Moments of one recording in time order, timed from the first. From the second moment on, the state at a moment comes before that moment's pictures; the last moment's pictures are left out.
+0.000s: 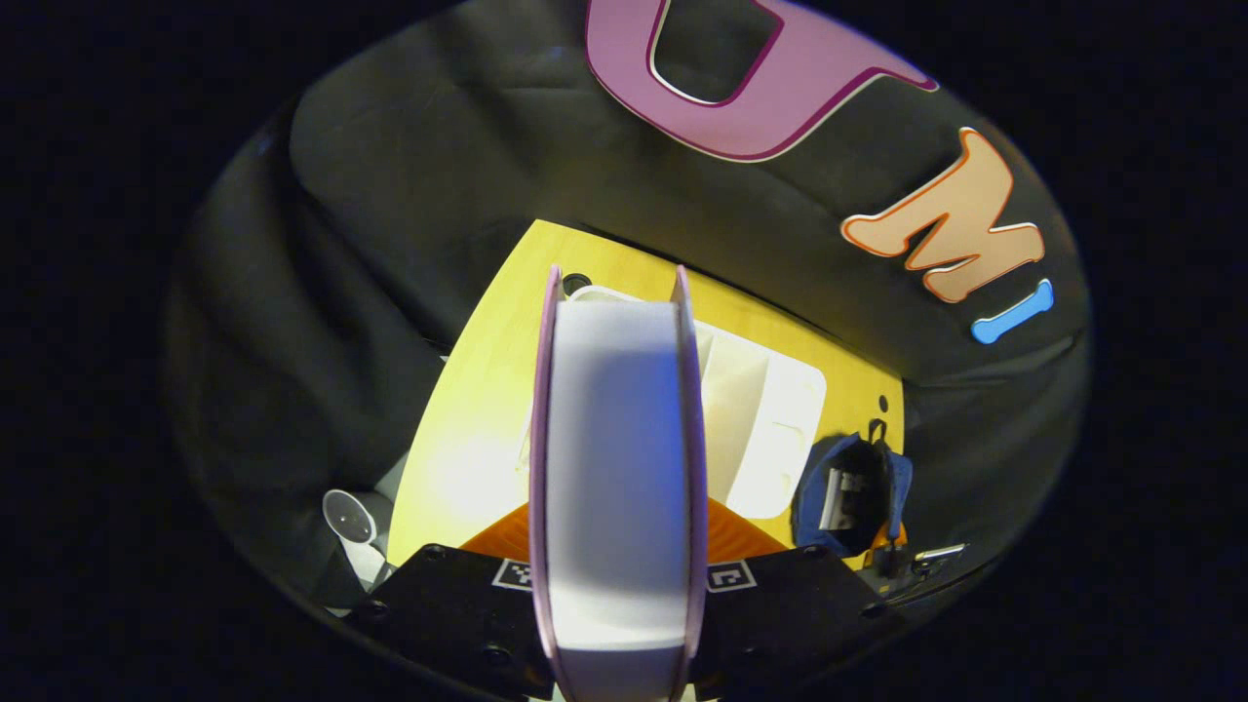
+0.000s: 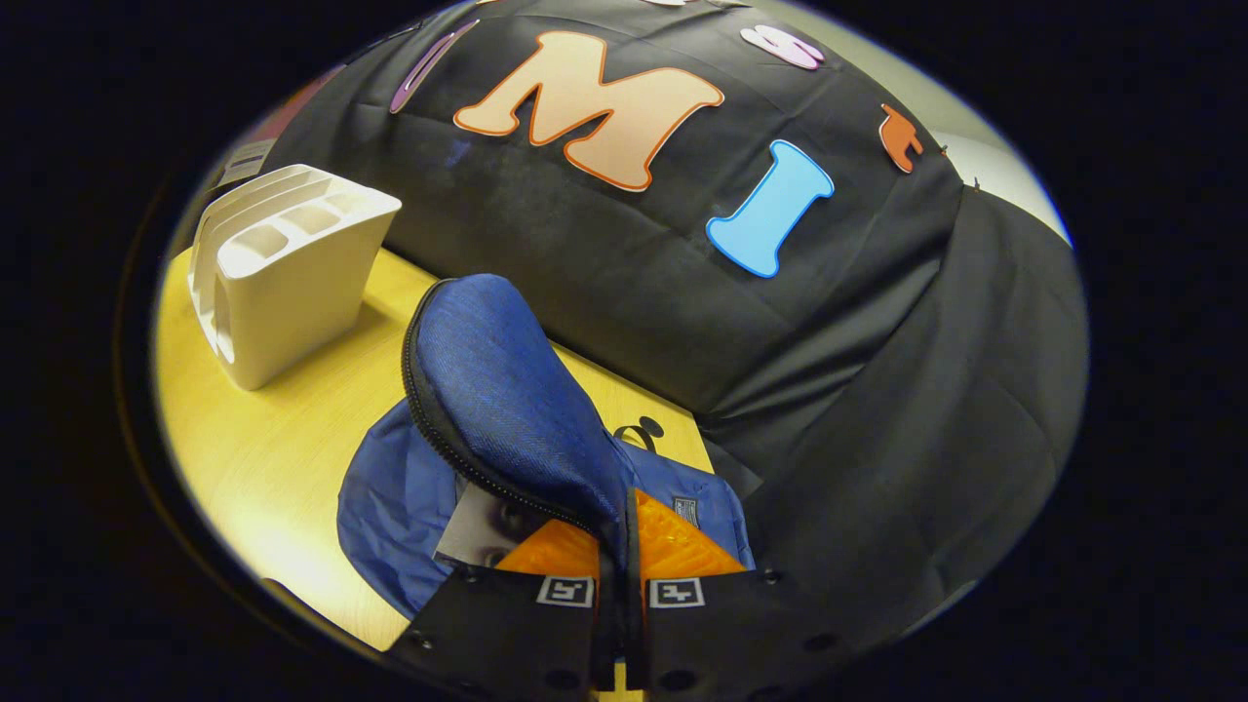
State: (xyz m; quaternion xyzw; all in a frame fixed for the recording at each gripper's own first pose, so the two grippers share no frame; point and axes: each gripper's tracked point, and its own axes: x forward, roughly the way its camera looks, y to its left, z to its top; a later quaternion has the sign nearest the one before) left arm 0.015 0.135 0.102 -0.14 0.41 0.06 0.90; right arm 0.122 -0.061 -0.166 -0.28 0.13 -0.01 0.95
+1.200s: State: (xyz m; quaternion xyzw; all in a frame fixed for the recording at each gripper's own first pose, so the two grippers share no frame) left arm 0.072 -0.191 -0.023 -0.28 0.36 -0.22 0.86; right arm 0.130 -0.077 -0.147 -0.21 0.12 0.04 0.97
